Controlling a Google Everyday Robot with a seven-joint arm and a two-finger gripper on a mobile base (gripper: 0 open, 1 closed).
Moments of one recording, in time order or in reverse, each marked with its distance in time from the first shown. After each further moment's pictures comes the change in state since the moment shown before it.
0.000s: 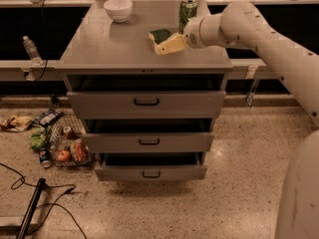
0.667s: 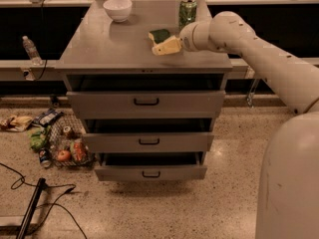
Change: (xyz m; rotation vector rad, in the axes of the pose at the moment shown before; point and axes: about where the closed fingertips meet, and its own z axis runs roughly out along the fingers) arm 0.020 -0.020 0.038 0.074 0.005 0.082
